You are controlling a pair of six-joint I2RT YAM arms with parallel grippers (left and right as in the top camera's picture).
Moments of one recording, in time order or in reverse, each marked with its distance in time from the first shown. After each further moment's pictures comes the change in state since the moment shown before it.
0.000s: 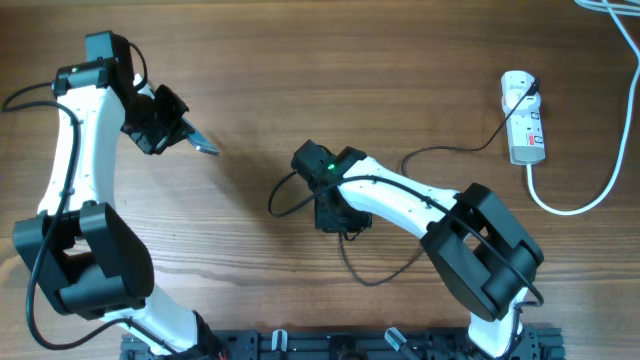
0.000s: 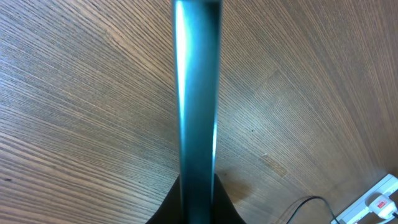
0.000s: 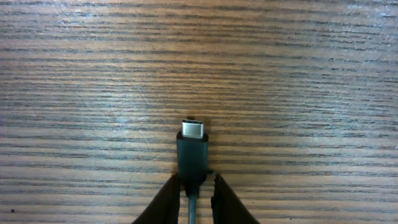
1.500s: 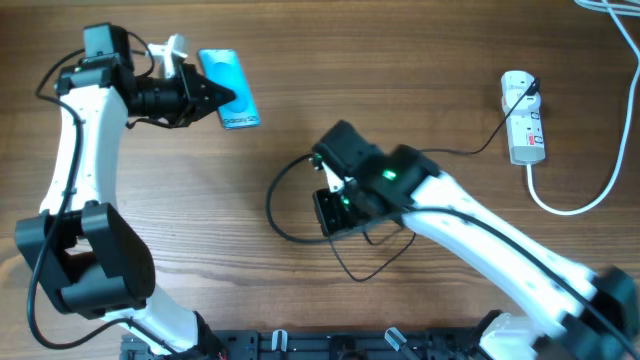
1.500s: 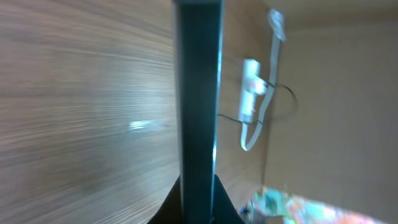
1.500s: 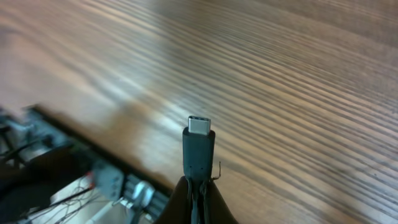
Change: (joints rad) left arm -0.022 0.000 -0.001 0.137 0.668 0.418; right arm 0.000 -0.442 0.050 -0.119 -0.230 -0.264
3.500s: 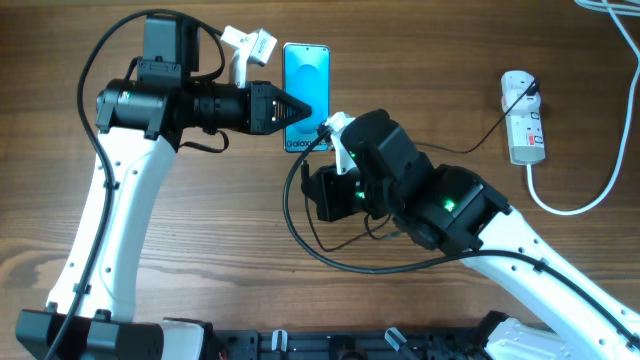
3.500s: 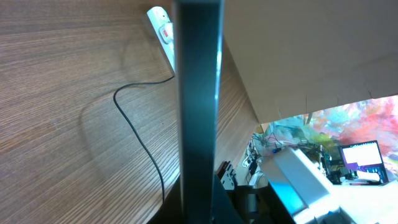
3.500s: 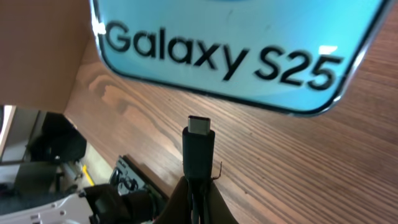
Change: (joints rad) left arm -0.325 -0.297 -0.006 0.017 0.024 0.043; right arm 0.006 -0.194 0.003 0.262 0.021 0.084
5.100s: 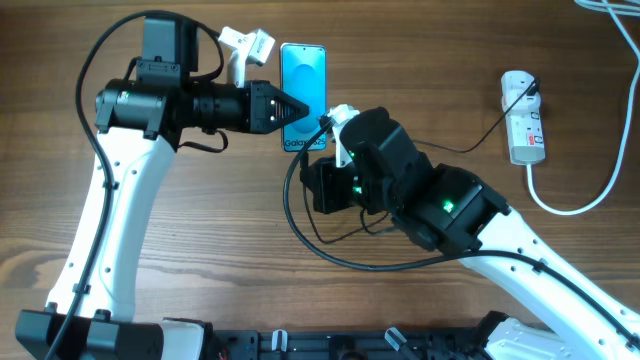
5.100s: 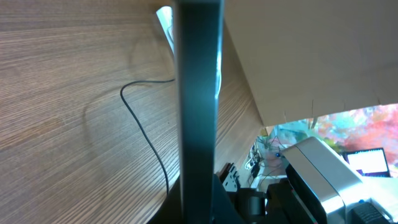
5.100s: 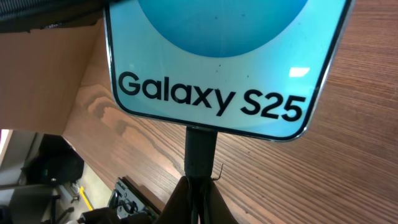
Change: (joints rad) left arm 0.001 0.000 0.000 -0.007 -0.031 -0.023; right arm 0.004 0.000 0.000 0.058 0.061 0.040
